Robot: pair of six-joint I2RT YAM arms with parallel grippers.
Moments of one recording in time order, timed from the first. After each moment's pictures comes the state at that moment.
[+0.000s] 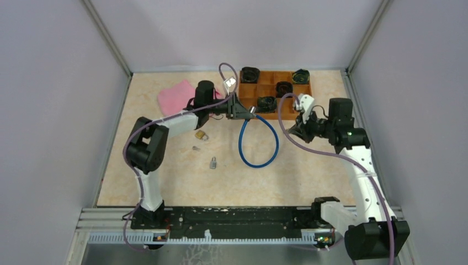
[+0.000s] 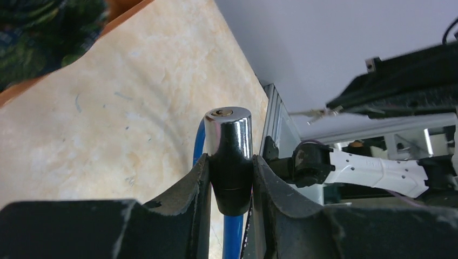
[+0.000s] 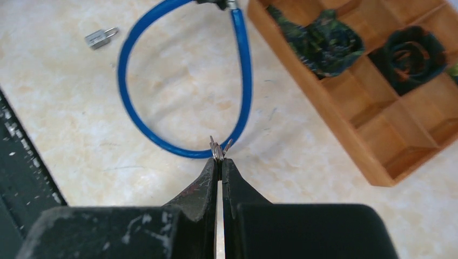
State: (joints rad) left arm -0.50 1.90 1.27 0.41 0.92 -0.76; right arm 0.04 1.00 1.02 -0.70 -0.72 -0.58
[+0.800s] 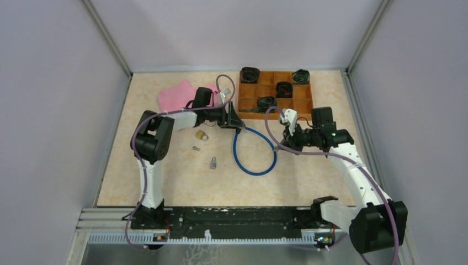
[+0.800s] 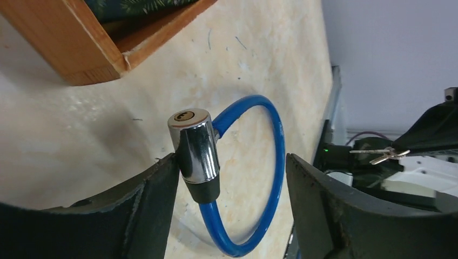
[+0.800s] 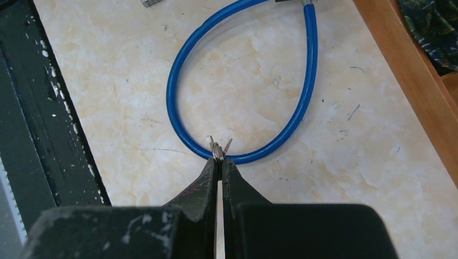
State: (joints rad) left arm -0.41 2.12 1.28 0.21 0.93 -0.58; right arm 0.17 1.06 0.86 -0.70 -0.78 -0.63
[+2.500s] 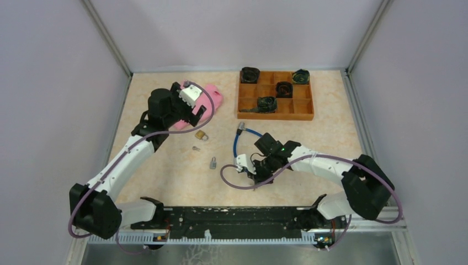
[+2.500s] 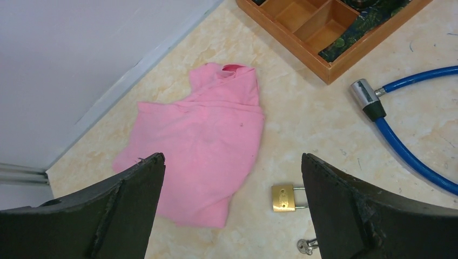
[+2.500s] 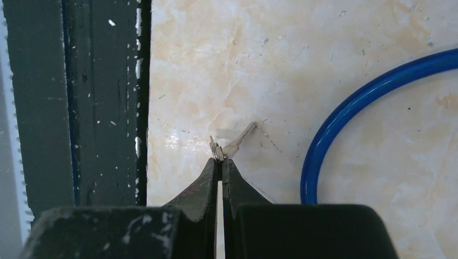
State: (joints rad) left arm -0.36 1.21 0.97 -0.07 0.14 0.43; right arm 0.81 1.34 0.74 -0.59 -0.58 -0.72
